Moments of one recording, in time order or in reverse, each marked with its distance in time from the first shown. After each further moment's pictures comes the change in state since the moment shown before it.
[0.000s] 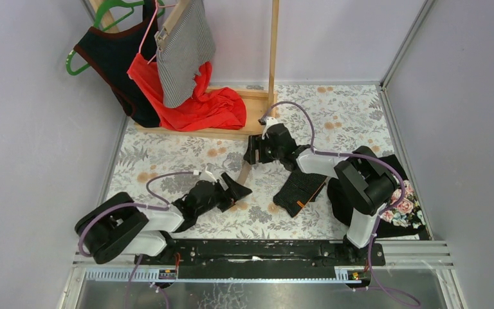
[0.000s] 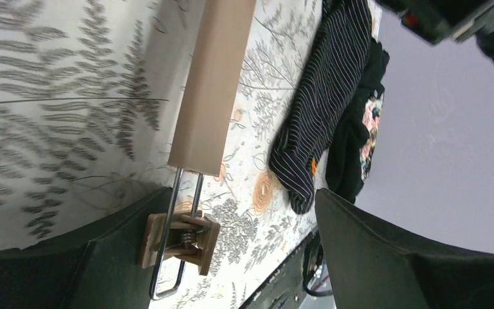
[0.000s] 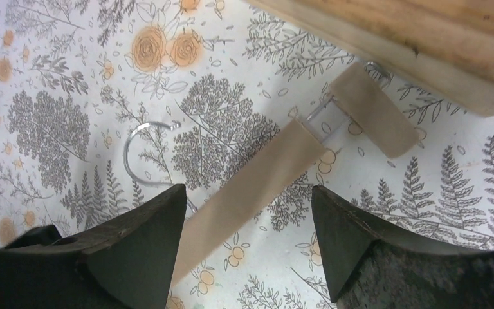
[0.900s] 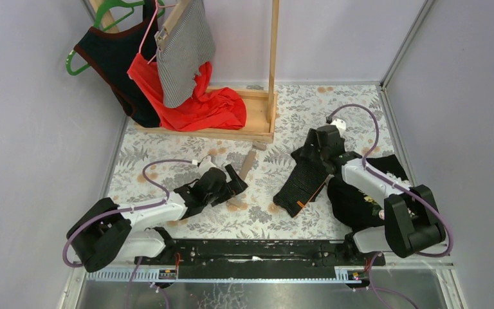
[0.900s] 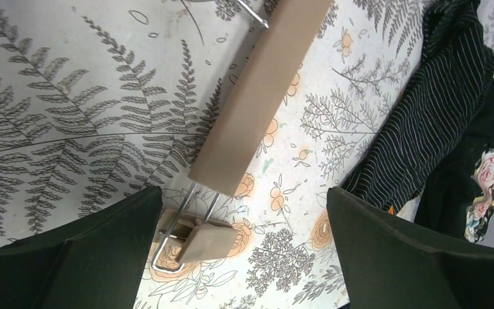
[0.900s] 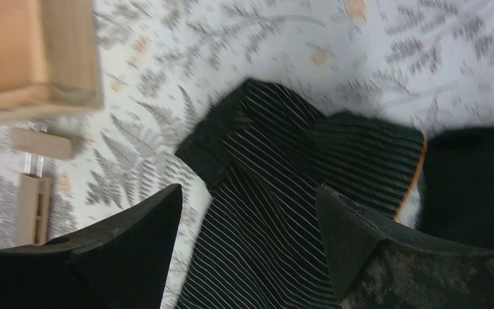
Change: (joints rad) left arm -0.016 -0.069 0.283 -0.660 -0.200 0.130; right arm -0.315 -0.436 -0.222 -0.305 0.388 0.092
